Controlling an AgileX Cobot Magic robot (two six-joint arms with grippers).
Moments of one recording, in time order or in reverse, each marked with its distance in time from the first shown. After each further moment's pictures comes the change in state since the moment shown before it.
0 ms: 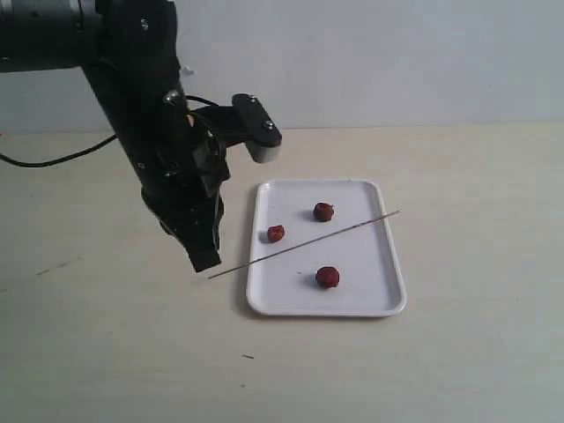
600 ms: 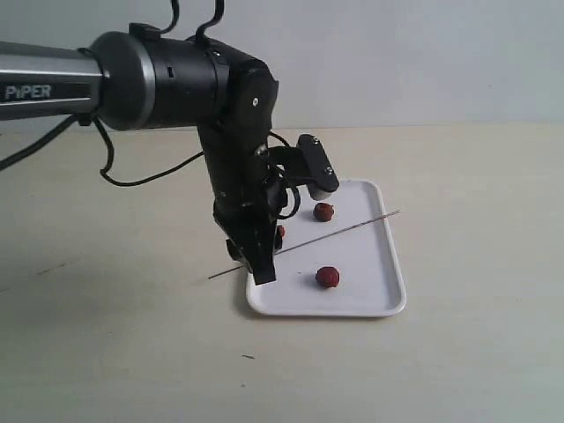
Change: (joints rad) left arm -0.070 0.277 -0.197 0.129 -0.080 -0.026; right arm 0.000 0.000 0.000 0.000 0.000 0.000
